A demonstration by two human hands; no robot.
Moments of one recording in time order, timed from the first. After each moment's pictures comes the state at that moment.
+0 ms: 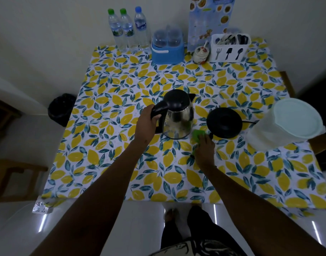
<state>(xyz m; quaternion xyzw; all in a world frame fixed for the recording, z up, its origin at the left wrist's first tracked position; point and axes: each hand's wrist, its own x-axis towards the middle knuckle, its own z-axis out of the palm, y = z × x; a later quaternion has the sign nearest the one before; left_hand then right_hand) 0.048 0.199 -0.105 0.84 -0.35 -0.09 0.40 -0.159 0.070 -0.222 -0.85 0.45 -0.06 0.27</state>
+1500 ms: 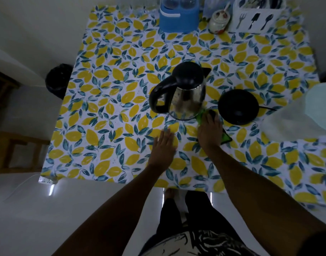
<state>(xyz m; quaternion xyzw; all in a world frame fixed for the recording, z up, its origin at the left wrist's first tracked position) -0.061 0.251 -0.225 0.87 -0.43 -0.22 0.10 -0.135 0.052 -0.232 -0.91 0.39 0.03 0.13</state>
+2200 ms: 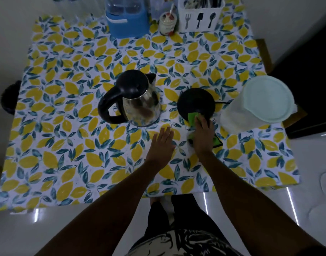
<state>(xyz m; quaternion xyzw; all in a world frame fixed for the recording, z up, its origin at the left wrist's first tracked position) -0.112 0.133 -0.219 0.82 -0.52 -0.23 0.06 -0.222 -0.021 -0.240 -0.87 0.46 -0.07 0.13</state>
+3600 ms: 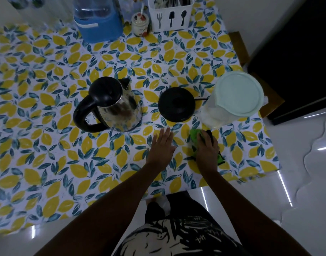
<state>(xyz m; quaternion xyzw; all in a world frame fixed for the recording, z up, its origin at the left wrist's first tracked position) -0.152 0.097 -0.220 0.79 -0.56 -0.24 0.07 -0.322 0.003 -0.233 -0.86 0.49 -0.07 0.15</state>
